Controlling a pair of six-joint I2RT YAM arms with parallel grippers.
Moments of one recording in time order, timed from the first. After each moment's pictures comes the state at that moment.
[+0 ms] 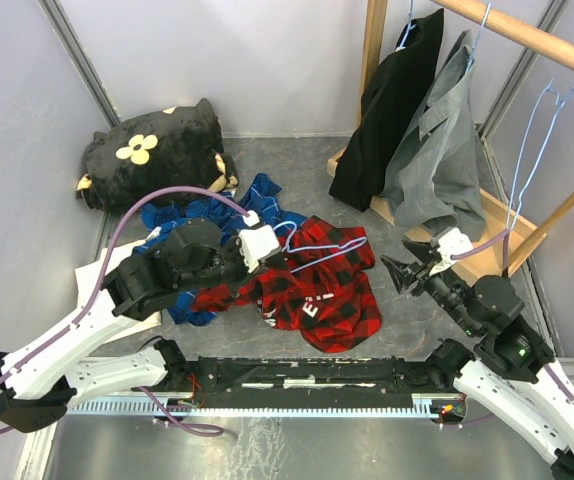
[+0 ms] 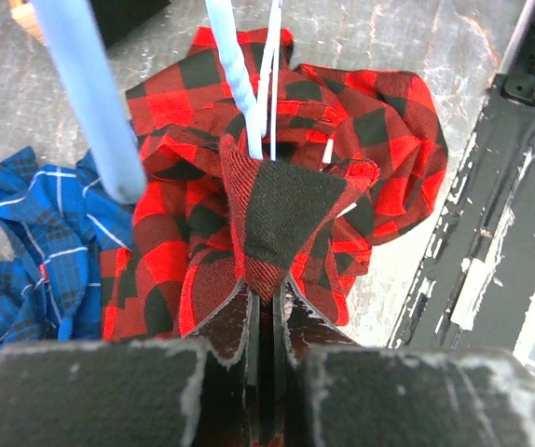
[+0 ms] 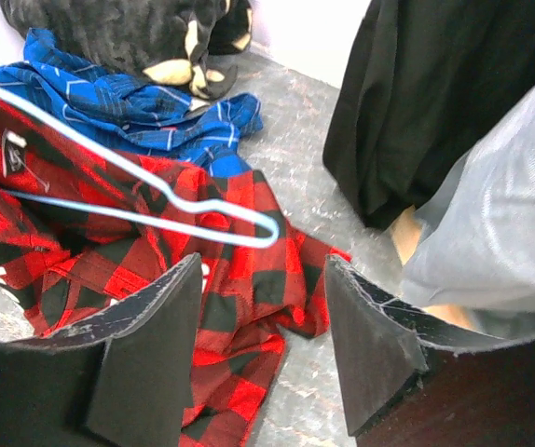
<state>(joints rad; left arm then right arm) -0.95 0.90 1.13 -0.76 0.11 0.22 0.72 0.35 0.69 -0.36 0.11 -0.06</state>
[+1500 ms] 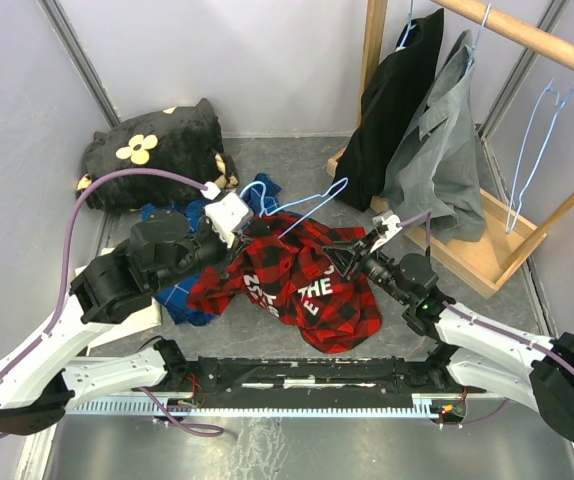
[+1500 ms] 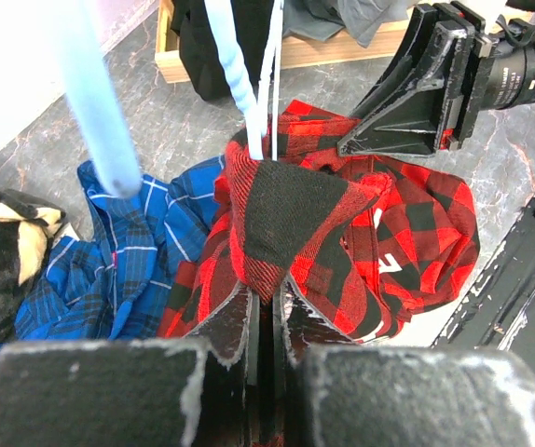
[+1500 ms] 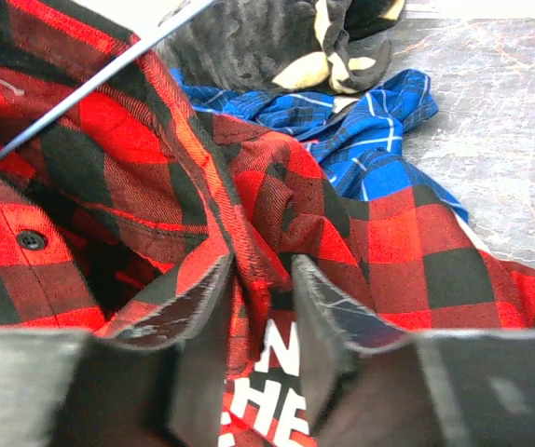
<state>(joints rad) -0.95 0.87 1.29 -0.76 -0.12 0.08 0.72 0.98 0.31 0.72 -0.10 0.41</state>
